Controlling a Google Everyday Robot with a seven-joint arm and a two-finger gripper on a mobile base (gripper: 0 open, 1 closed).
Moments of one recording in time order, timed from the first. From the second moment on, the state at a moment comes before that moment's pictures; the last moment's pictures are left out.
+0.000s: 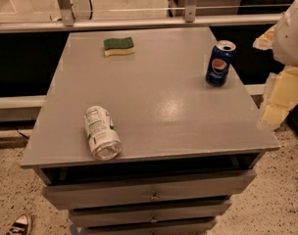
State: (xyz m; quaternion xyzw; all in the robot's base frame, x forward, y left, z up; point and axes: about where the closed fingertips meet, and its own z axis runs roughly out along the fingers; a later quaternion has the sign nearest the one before) arm 0.438 -0.216 0.977 -0.60 0.78 -0.04 0.16
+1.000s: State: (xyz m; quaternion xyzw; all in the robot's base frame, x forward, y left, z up) arm 0.481 -0.248 0.961 -0.56 0.80 -0.05 0.21
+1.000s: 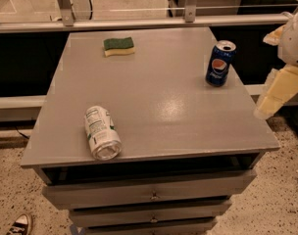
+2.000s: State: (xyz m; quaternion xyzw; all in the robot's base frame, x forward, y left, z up) arm 0.598 -0.295 0.921 -0.46 0.80 -0.01 0.40
